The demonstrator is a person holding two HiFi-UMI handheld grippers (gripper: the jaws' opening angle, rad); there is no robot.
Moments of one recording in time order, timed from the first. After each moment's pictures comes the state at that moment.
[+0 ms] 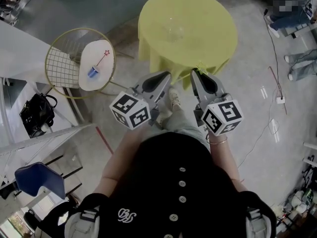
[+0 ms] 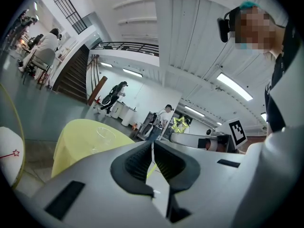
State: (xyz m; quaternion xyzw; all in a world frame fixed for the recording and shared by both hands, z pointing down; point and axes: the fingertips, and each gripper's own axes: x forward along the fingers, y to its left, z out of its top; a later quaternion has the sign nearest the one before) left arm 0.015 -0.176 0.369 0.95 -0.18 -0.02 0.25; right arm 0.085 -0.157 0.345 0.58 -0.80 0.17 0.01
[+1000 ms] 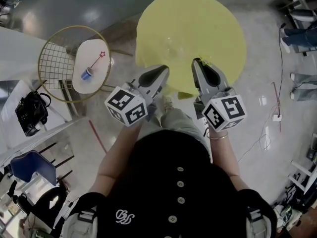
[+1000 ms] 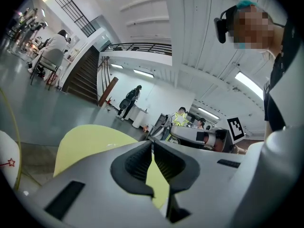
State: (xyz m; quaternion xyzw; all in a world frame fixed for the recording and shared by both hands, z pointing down) left arm 0.082 -0.312 0.380 0.93 -0.25 -0.01 0.27; right arm 0.161 -0.311 0.342 0.54 -0.83 0.17 0.00
